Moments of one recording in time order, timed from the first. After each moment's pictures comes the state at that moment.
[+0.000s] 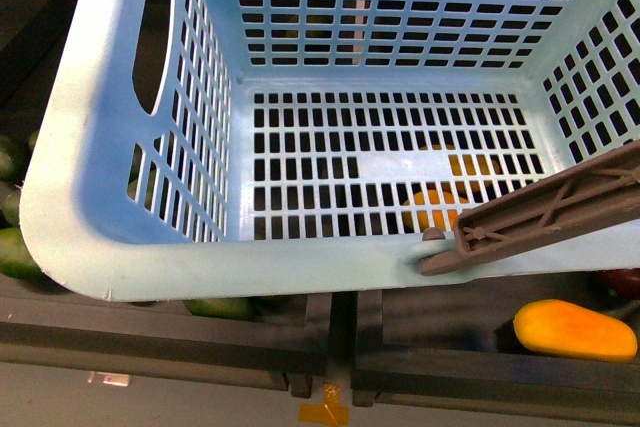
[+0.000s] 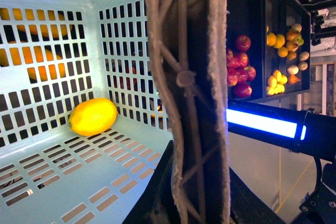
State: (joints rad) left arm -0.72 1.72 1.49 -0.41 0.31 -0.88; right arm -0.23 2.50 1.17 0.20 0.19 0.98
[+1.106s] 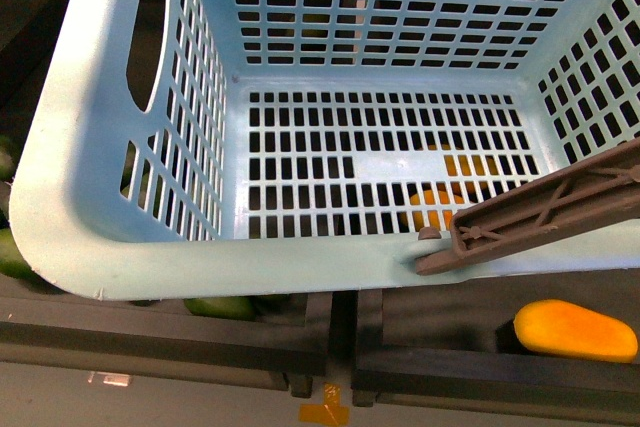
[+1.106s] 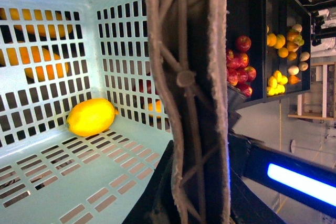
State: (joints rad) left arm -0.72 1.72 1.49 -0.41 0.31 -0.88; right arm -0.35 1.92 0.66 0.44 0.04 0.86
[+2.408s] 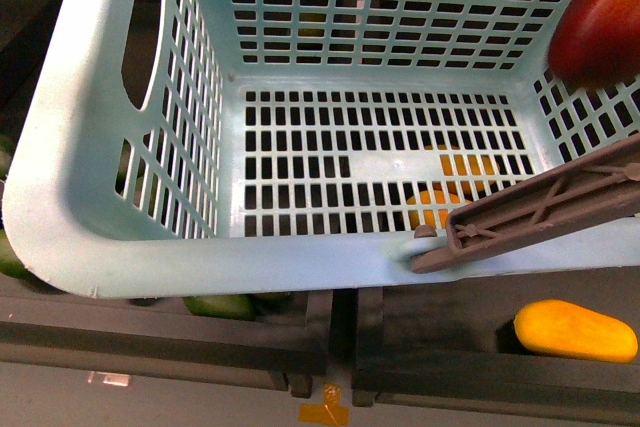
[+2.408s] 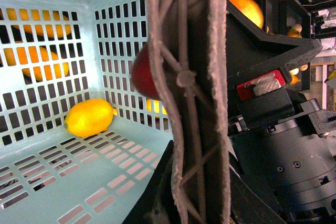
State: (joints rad) left arm -0.72 1.72 1.49 -0.41 0.31 -0.88; right arm 0.31 1.33 0.78 0.24 0.40 0.56
